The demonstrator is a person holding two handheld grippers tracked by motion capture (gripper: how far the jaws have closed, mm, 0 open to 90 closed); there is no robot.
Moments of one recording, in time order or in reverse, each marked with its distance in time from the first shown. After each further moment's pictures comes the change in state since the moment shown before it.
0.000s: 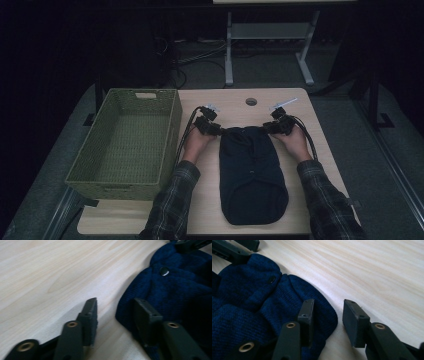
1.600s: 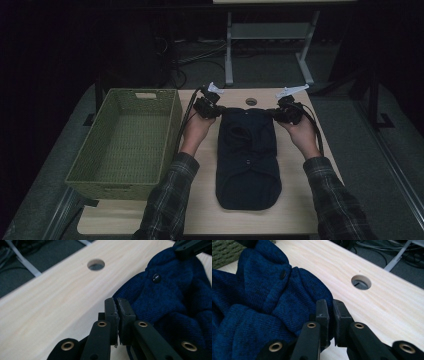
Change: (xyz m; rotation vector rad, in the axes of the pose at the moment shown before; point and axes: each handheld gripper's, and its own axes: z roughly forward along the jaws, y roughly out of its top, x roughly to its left) left arm -0.039 0.060 -0.074 -0.130 0.150 0.147; right arm 0.033 0.035 -0.073 -0.144 -0.113 -0.132
